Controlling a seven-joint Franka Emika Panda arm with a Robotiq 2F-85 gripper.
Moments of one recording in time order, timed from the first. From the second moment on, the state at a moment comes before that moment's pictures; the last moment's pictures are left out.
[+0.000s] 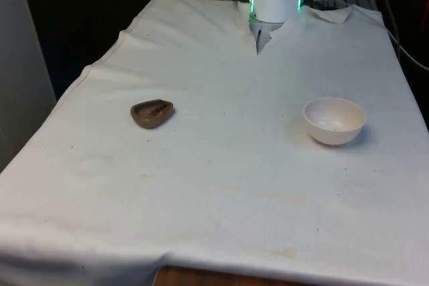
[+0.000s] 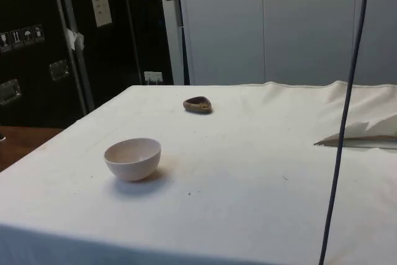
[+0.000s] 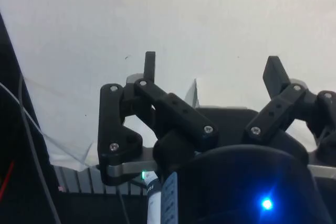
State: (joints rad) arm 0.00 0.05 0.00 -1.86 0.00 1.85 -0.02
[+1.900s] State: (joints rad) arm -0.01 0.11 -0.23 -1.93 0.00 2.02 -0.46
